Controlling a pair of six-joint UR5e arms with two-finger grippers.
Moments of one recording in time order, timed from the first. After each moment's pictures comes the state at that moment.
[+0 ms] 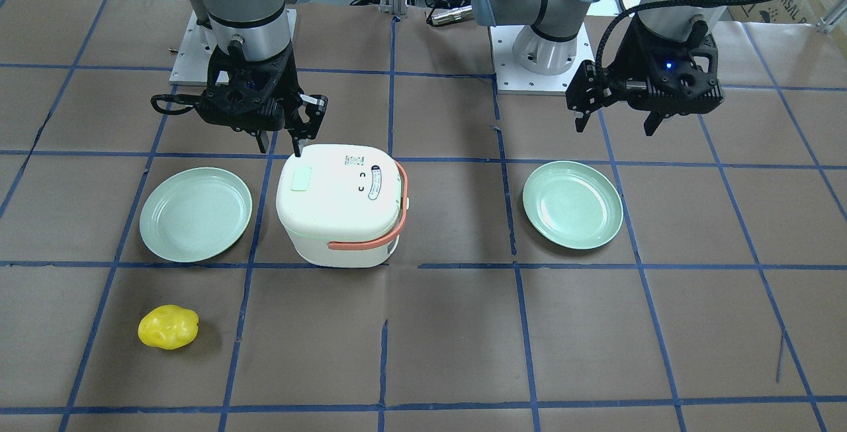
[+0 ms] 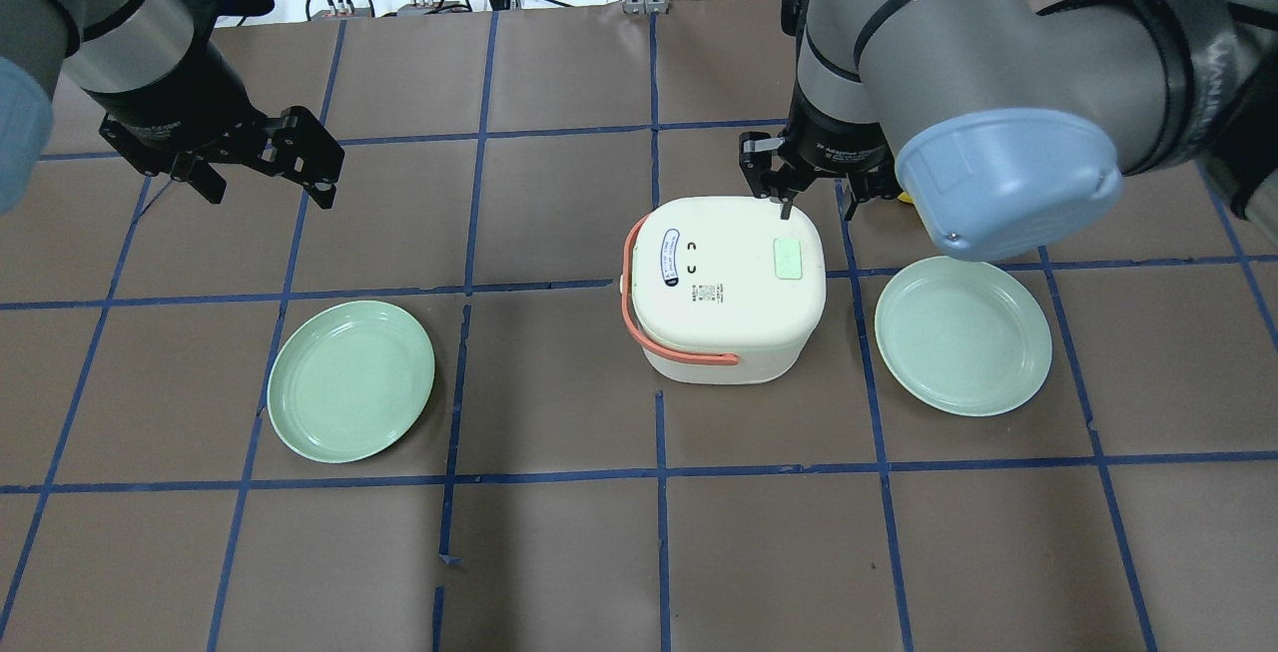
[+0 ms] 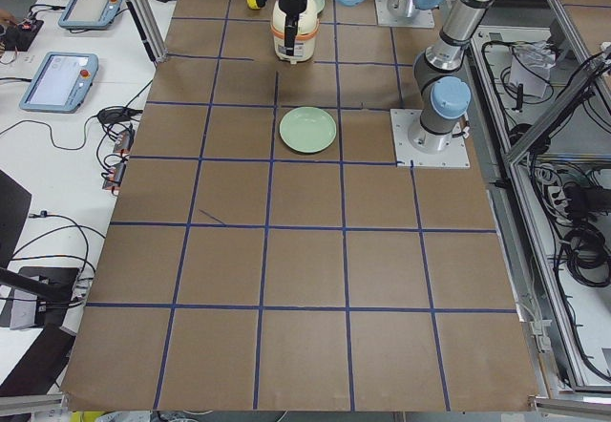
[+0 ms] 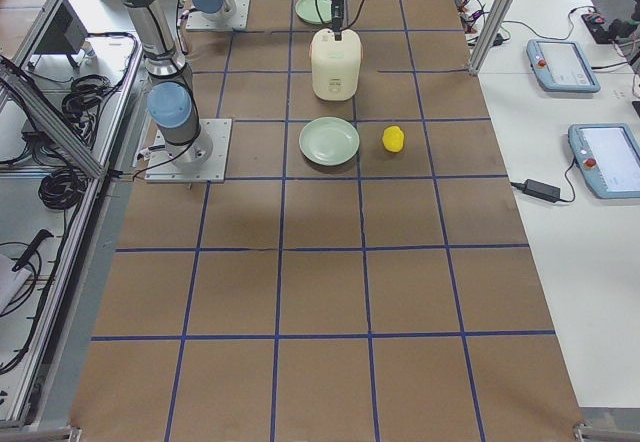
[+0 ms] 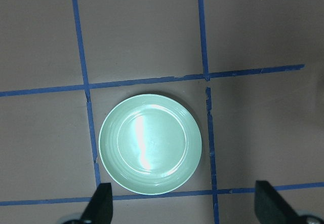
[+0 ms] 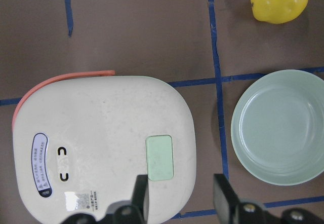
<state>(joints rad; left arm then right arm) -1.47 -1.51 -1.65 -1.52 1.62 0.18 1.79 -1.53 1.70 -1.80 -1.61 0.30</state>
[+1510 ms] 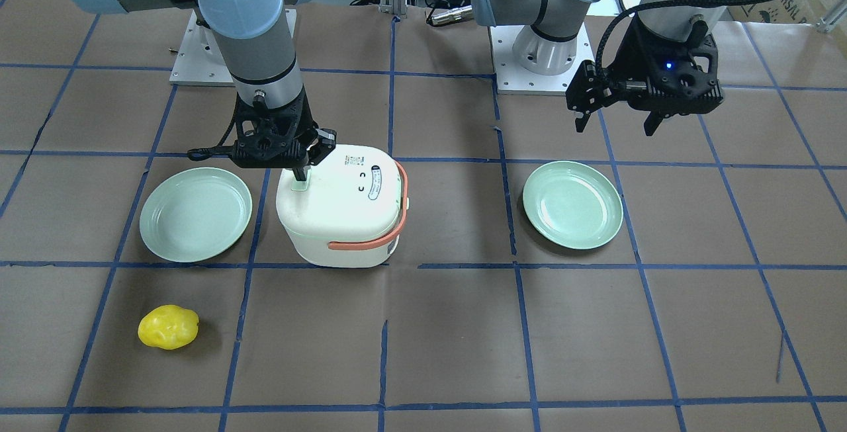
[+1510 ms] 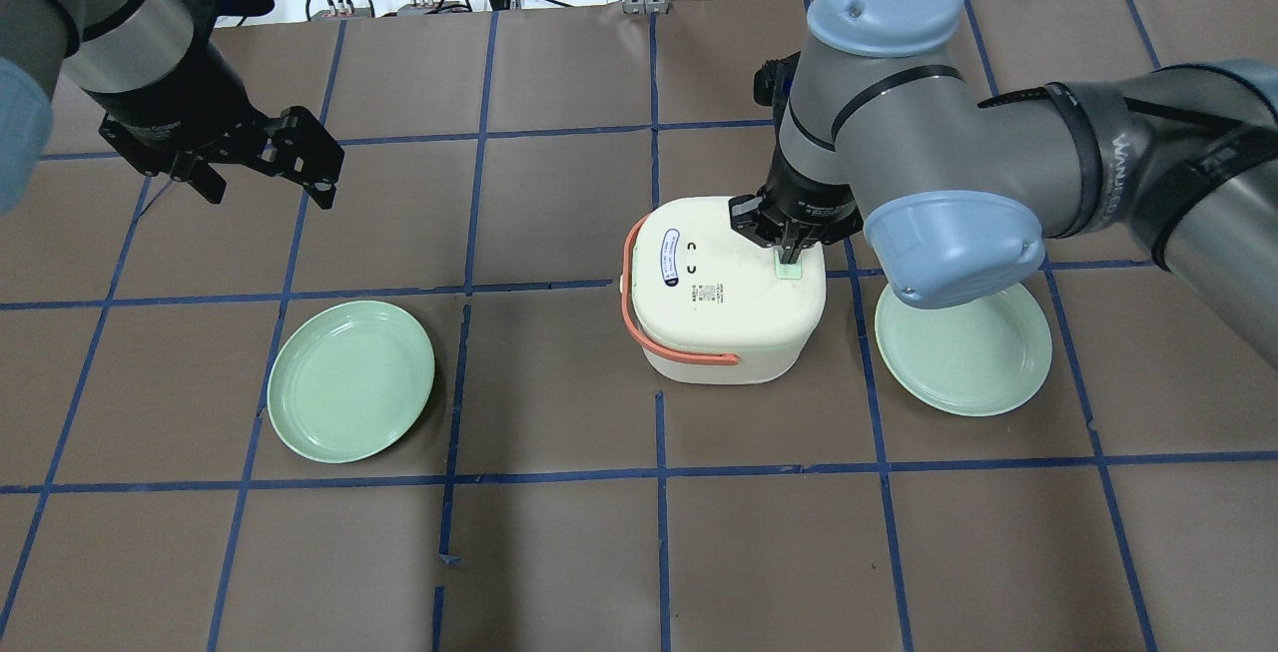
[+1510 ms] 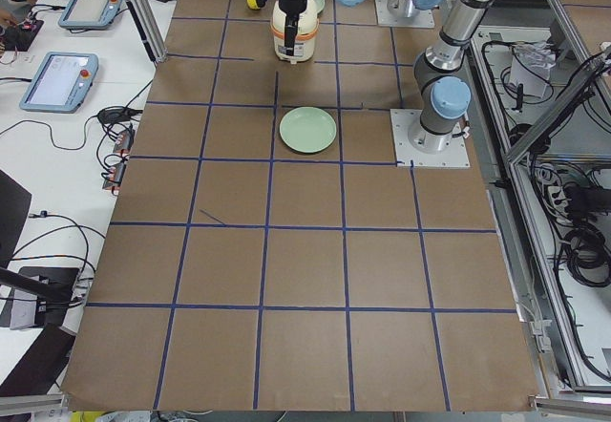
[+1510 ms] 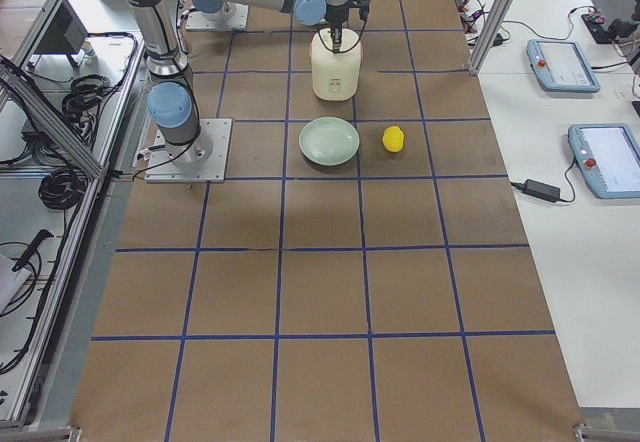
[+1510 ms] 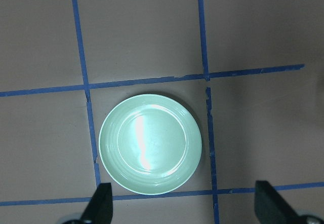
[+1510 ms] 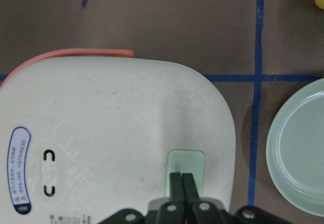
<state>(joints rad) -1.47 -1.51 -1.65 -1.52 1.62 0.18 1.77 -1.49 1.81 -1.95 -1.55 0.19</state>
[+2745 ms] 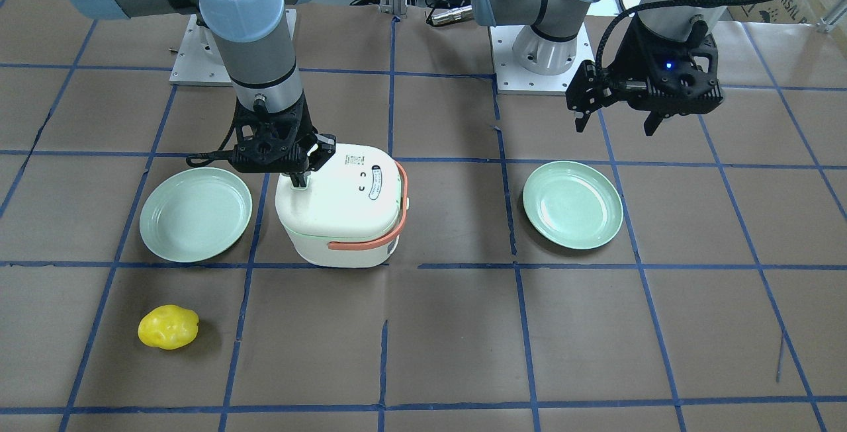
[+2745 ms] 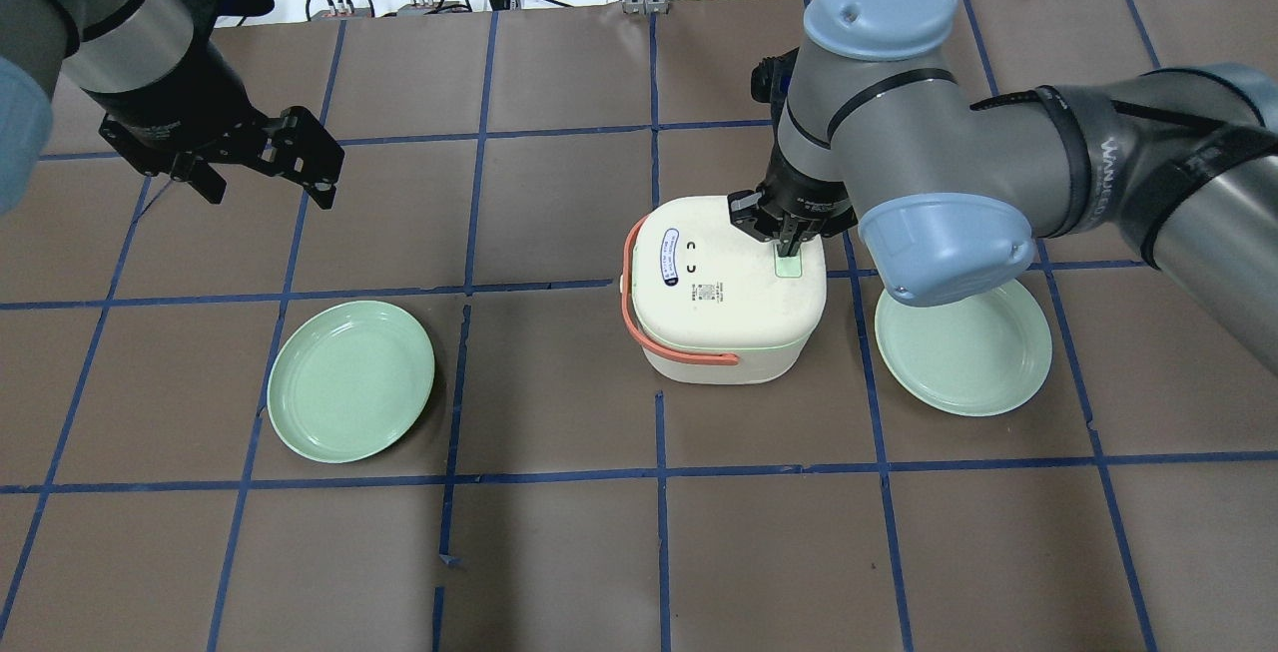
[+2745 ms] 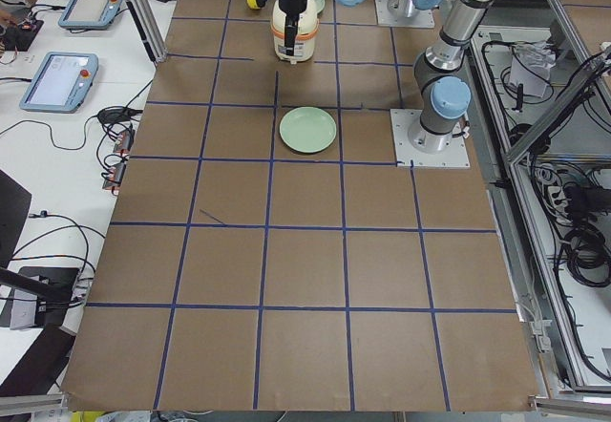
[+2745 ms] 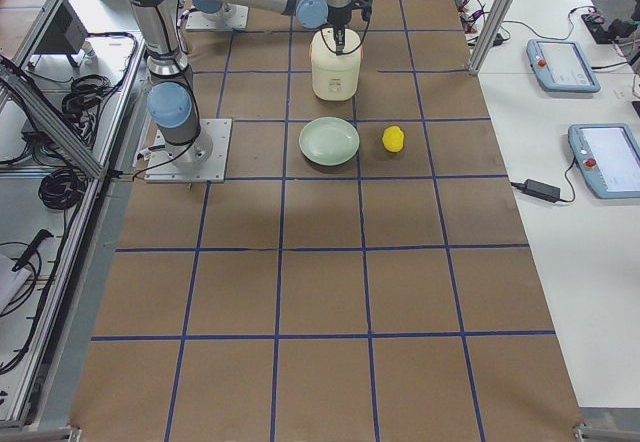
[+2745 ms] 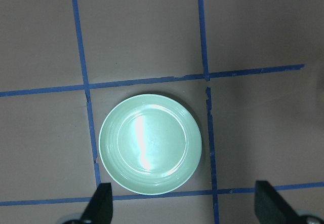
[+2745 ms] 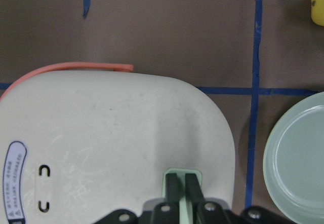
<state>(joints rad) -1.47 -1.51 -1.65 -1.52 1.62 0.18 1.77 -1.48 1.80 -1.98 -1.56 0.17</state>
